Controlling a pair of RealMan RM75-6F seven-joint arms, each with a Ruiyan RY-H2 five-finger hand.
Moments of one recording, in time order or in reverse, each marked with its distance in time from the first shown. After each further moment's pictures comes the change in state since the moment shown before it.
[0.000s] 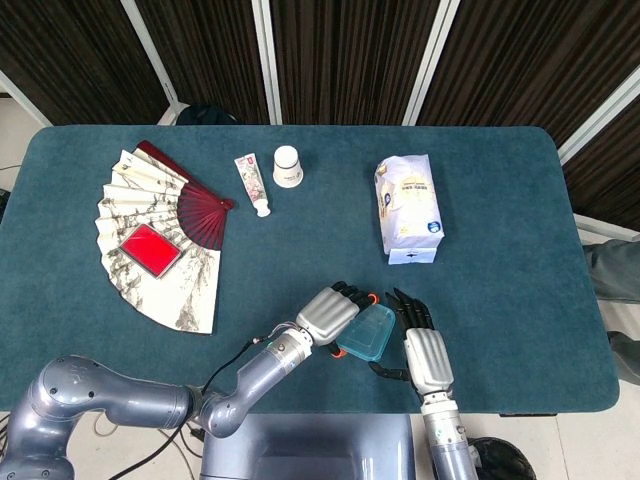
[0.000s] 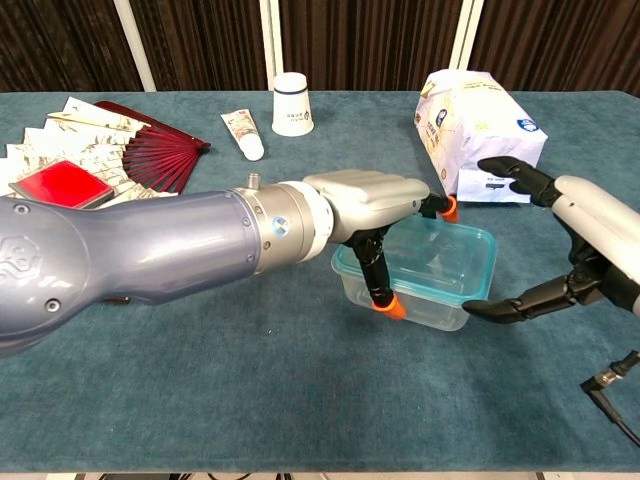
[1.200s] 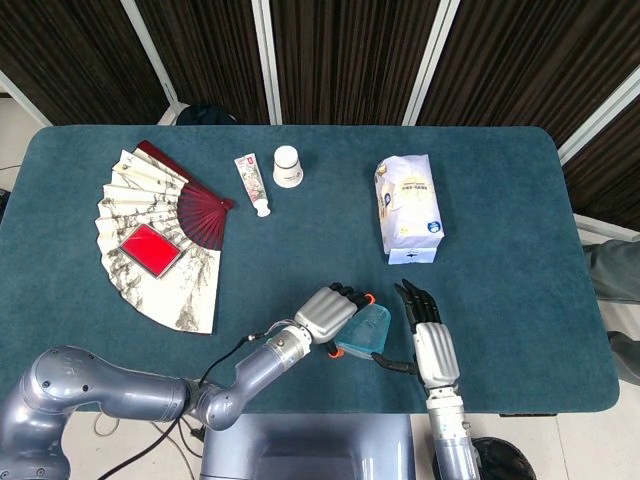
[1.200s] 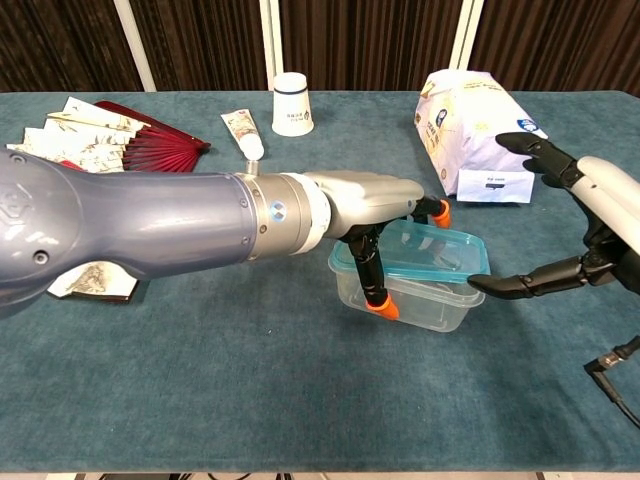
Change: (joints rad) left arm -0.057 0.062 0.012 -0.044 -0.091 -0.068 -0.016; right arm -0.005 -0.036 0.028 0.115 -0.052 0.048 0.142
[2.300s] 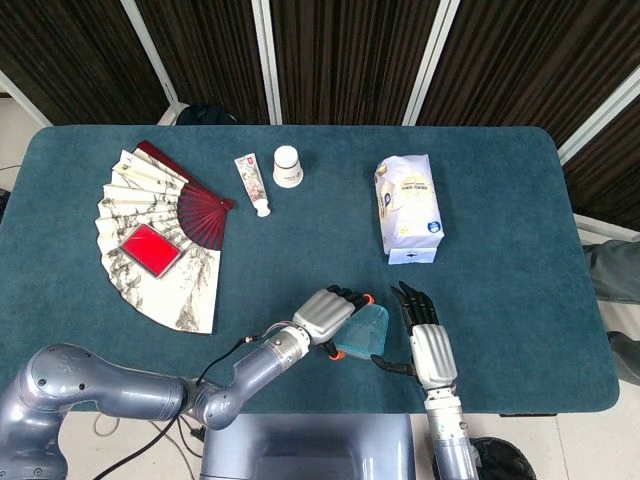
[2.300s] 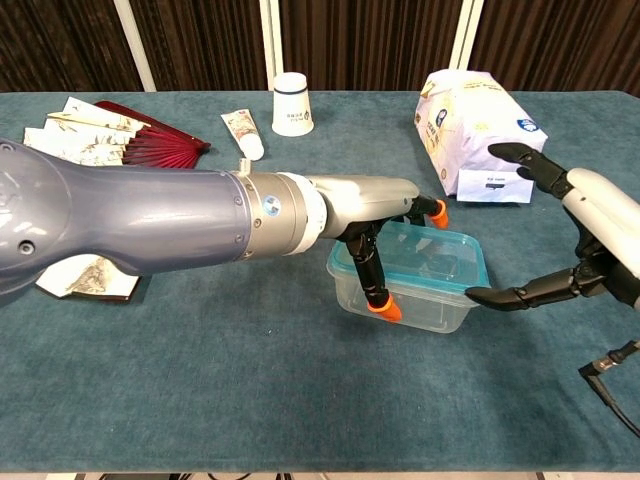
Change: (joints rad) left arm -0.009 0.024 0.011 -0.025 -0.013 -0.014 -0.101; right arm 0.004 -0.021 -0.010 0.054 -0.022 0.001 -0.006
